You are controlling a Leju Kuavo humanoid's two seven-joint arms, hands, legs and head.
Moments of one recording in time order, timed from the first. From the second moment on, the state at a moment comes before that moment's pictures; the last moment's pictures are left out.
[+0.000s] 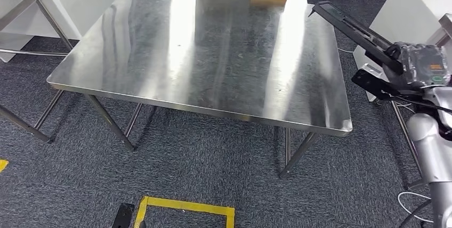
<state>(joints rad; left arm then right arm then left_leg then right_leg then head) -0.11 -0.17 0.69 -0.21 -0.77 0.22 -0.46 -0.73 -0.48 0.21 -1.14 1.08 -0.20 -0.12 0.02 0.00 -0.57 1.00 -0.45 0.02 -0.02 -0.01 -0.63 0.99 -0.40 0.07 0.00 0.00</state>
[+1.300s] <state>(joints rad) -0.12 -0.16 0.70 -0.21 -0.82 0.19 -0.44 -1.13 -0.16 0.40 -0.63 1.13 -0.21 -0.23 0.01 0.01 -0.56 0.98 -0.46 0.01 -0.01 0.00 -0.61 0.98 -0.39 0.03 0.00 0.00</state>
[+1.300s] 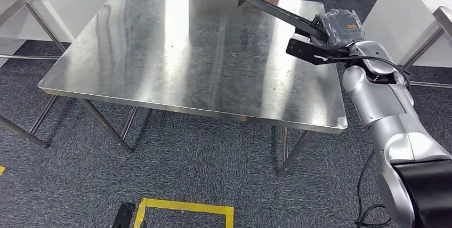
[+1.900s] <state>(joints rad) -0.12 -0.16 0.70 -0.21 -0.80 0.20 -0.44 -1.10 -0.10 0.43 -0.60 1.17 -0.23 -0.20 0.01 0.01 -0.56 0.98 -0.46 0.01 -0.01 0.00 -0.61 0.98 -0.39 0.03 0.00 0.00</state>
